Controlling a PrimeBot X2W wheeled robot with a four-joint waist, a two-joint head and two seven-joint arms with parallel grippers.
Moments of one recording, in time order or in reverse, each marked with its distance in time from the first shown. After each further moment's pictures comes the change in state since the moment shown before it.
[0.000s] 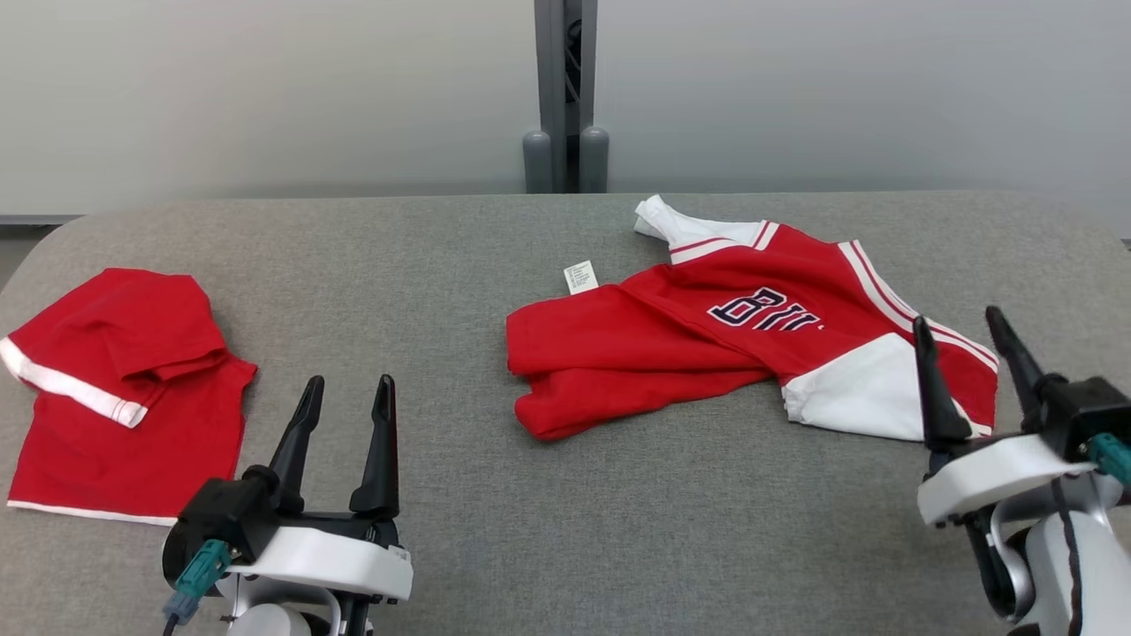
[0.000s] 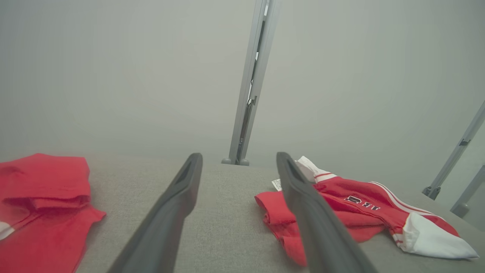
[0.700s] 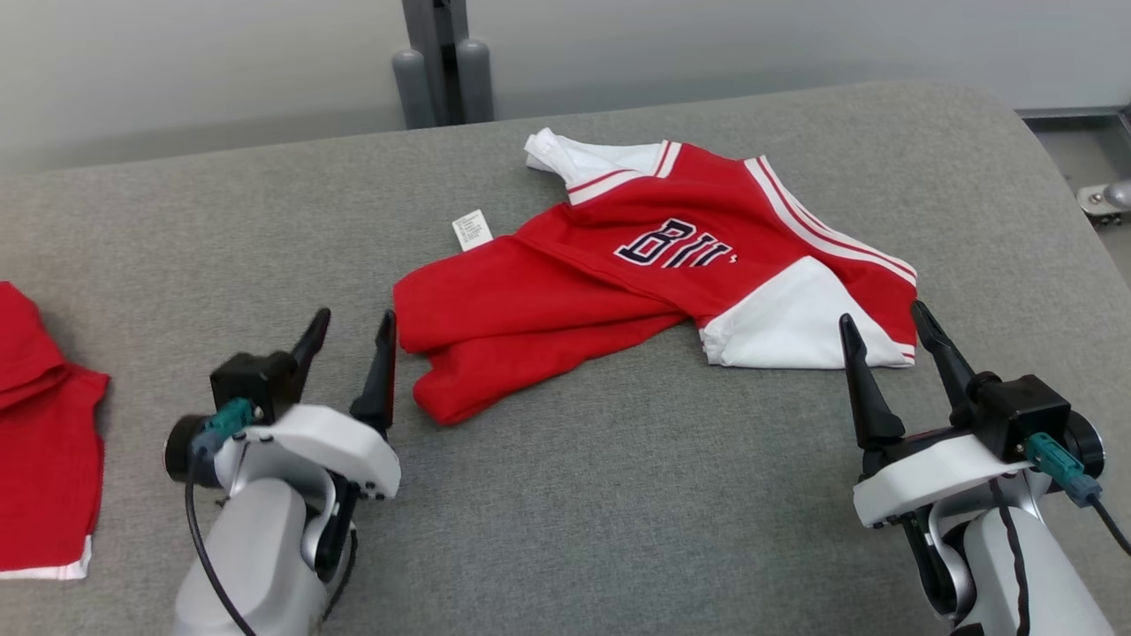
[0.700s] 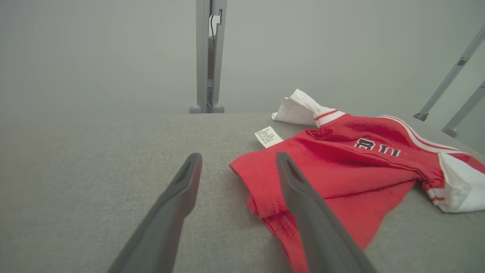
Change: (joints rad) left arm -0.318 0.002 0.003 0.454 0.078 -0.074 0.000; right arm 0.024 0.075 0.078 -0.056 0.019 0.000 0.000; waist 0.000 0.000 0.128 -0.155
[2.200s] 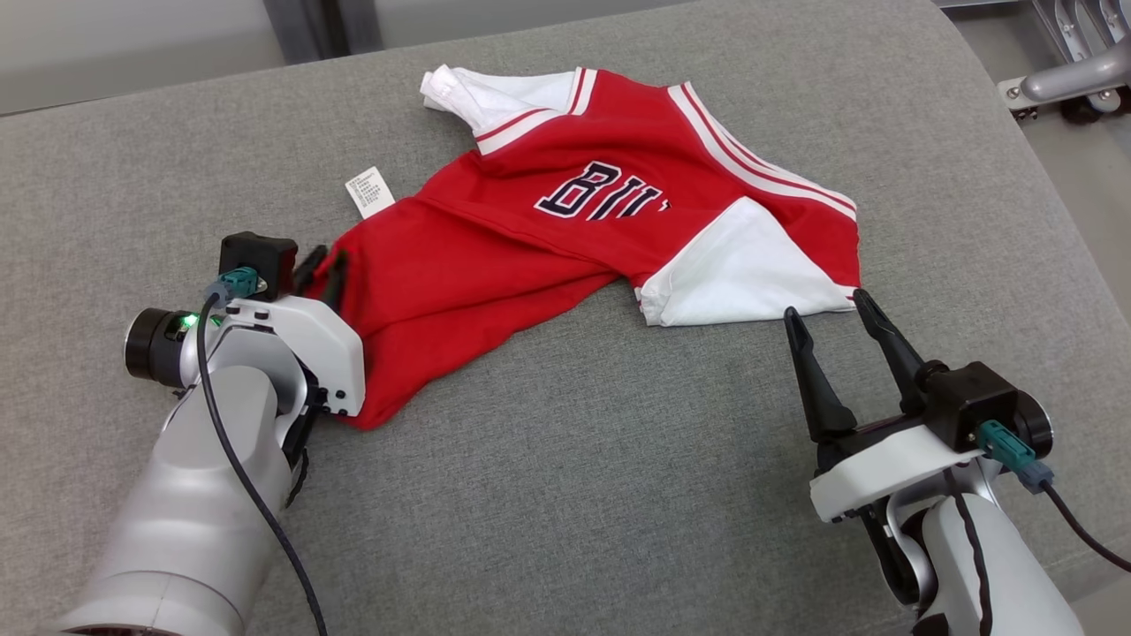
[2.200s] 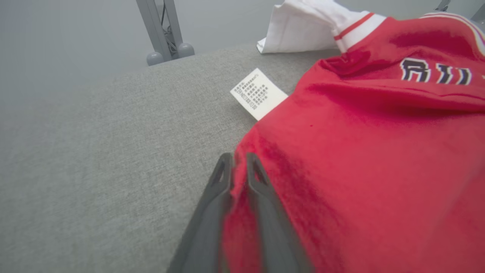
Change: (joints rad) left arm -0.484 0.036 -0.149 0.644 0.053 -0.034 0.005; right arm -0.040 0.023 0.089 0.006 0.011 0.000 0.000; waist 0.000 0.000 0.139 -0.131
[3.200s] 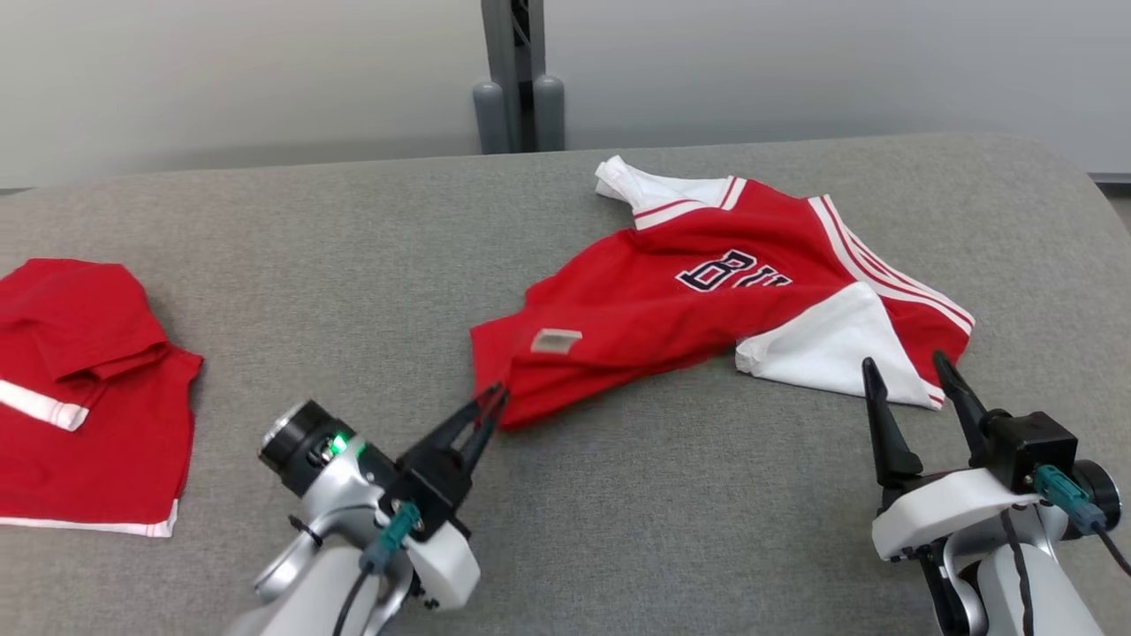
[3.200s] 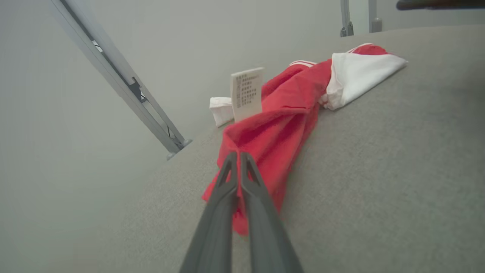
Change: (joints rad) left arm 0.525 0.107 -0.208 -0.878 0.248 0.035 -0.006; right arm 0.081 -0.002 -0.146 0.055 -0.048 0.000 0.000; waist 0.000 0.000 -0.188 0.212
